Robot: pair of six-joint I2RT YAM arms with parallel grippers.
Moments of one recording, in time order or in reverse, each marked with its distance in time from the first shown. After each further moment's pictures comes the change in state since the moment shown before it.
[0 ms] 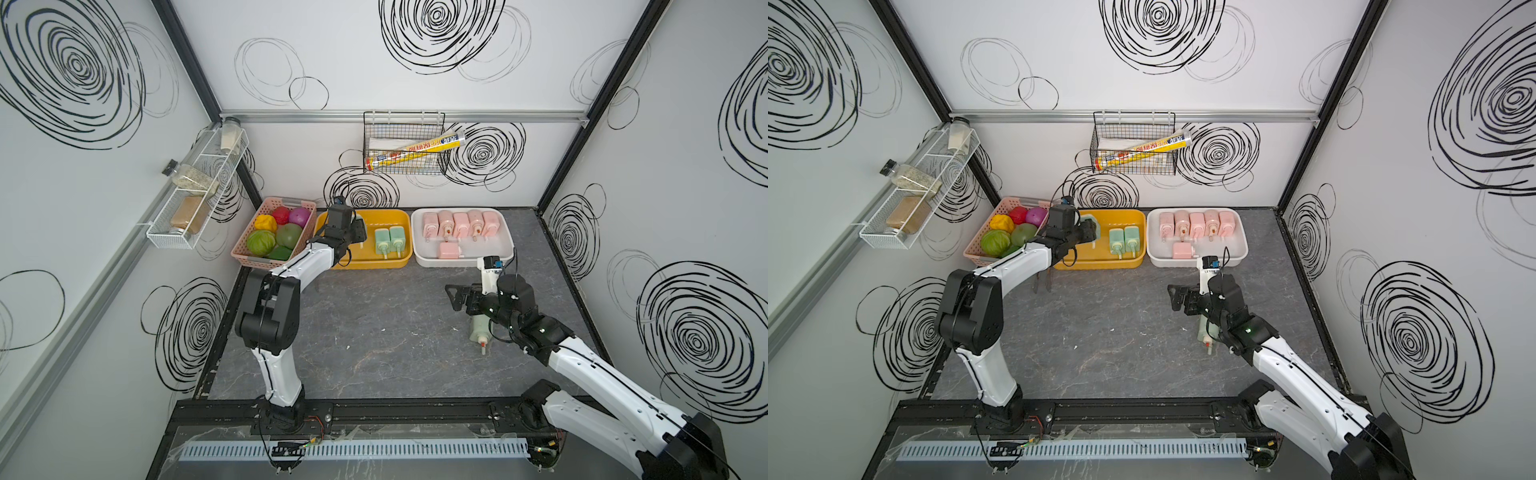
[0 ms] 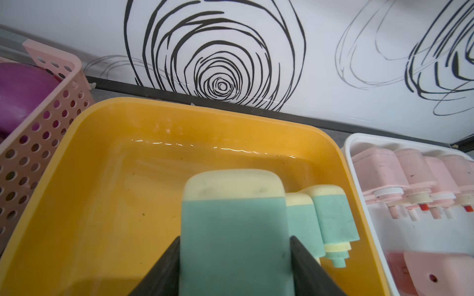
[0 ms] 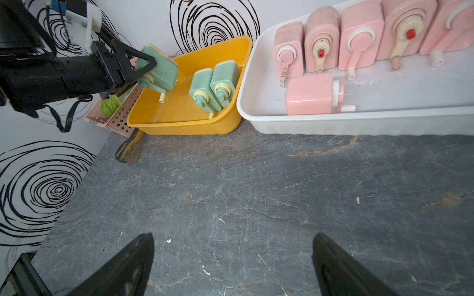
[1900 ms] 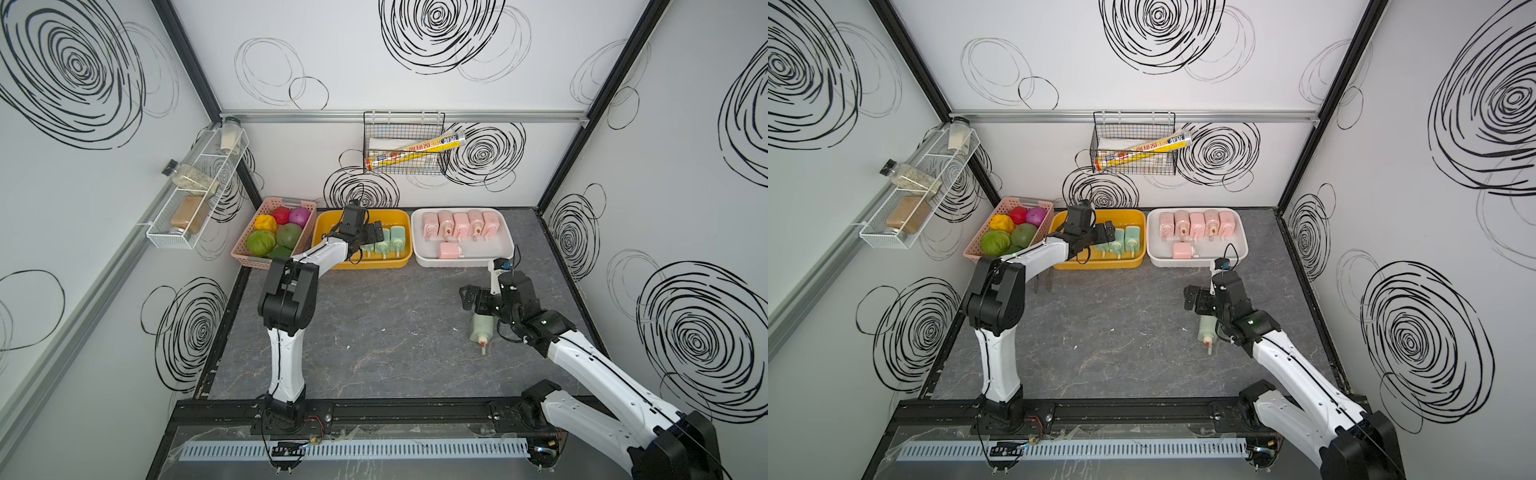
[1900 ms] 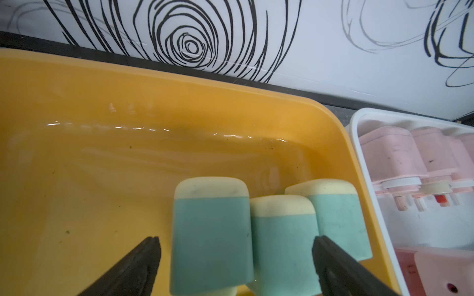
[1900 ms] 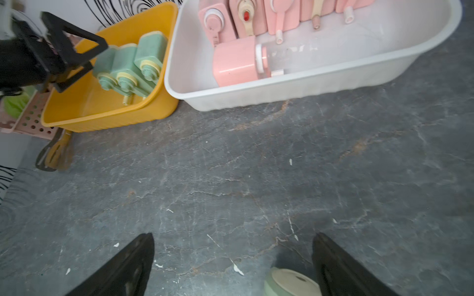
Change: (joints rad) left arm -0.051 0.139 0.113 -0.039 0.049 -0.024; right arm -0.113 0.049 0.039 -0.217 0.067 0.004
